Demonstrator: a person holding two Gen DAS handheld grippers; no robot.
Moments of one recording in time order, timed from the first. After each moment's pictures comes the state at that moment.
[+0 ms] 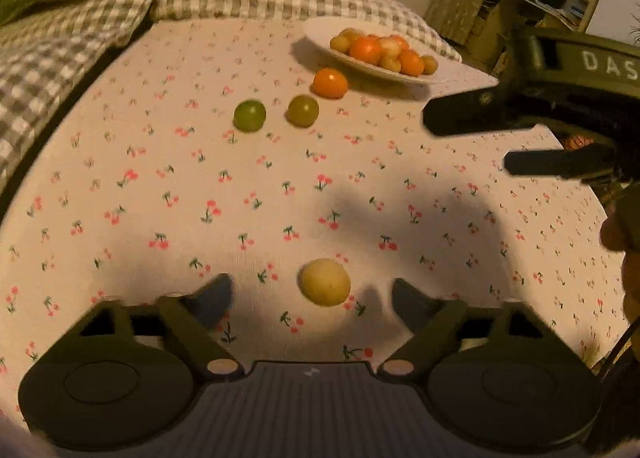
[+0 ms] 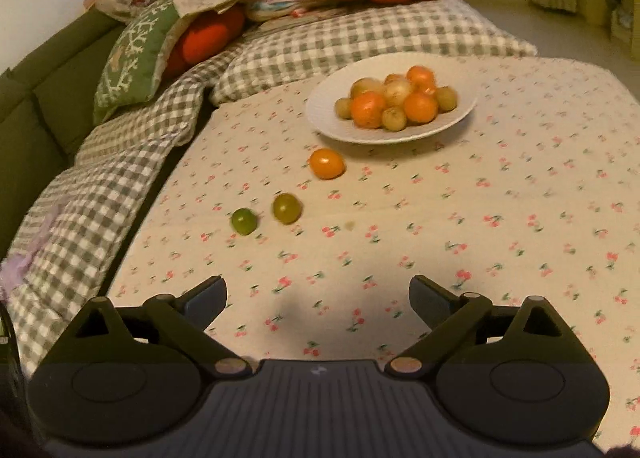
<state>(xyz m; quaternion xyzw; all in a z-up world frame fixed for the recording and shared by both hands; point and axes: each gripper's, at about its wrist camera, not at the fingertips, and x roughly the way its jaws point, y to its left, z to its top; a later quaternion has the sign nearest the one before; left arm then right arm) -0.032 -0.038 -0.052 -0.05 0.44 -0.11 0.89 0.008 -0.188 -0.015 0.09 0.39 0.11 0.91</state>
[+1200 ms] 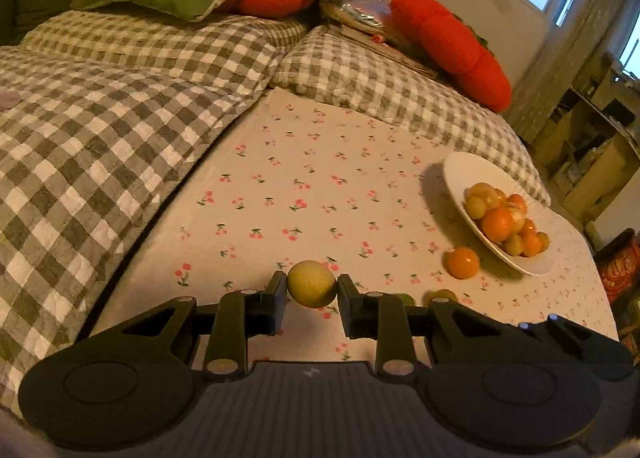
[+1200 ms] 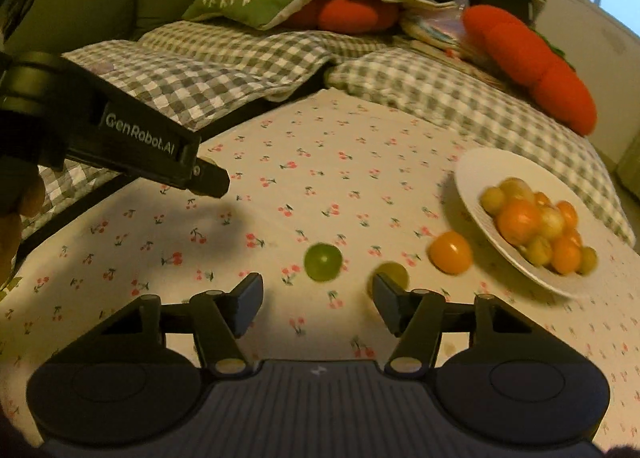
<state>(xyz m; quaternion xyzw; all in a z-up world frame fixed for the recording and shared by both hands) 0.071 0.064 -0.011 -0.16 0.38 0.00 0.91 0.066 -0.067 -0.049 -0.17 0.32 0.22 0.91</state>
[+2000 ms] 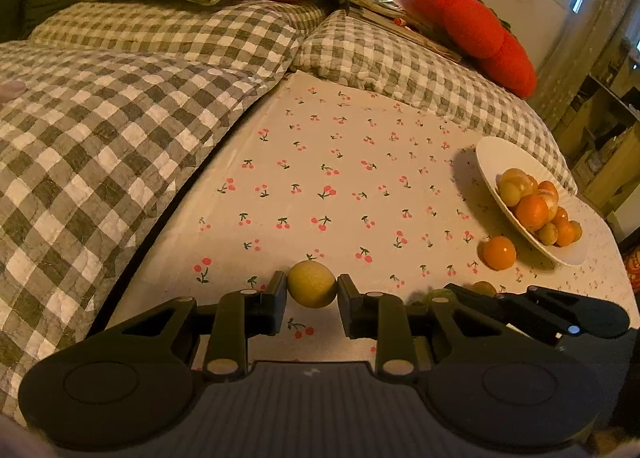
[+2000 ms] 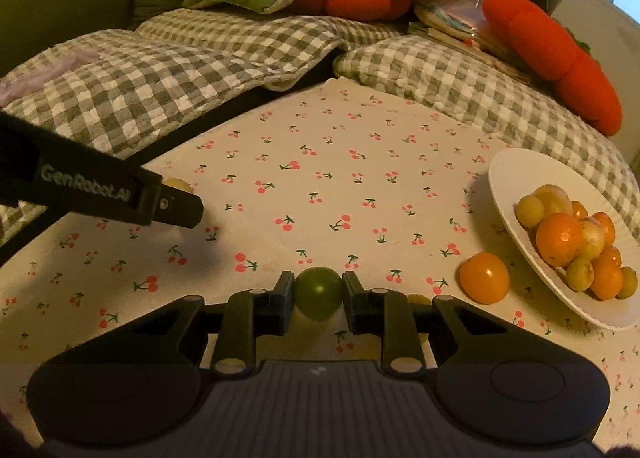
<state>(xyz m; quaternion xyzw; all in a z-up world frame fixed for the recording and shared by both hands) 0.080 0.067 -0.025 -0.14 0.40 0.02 0.90 0.089 -0.057 -0.063 -0.17 0.33 0.23 0.90</state>
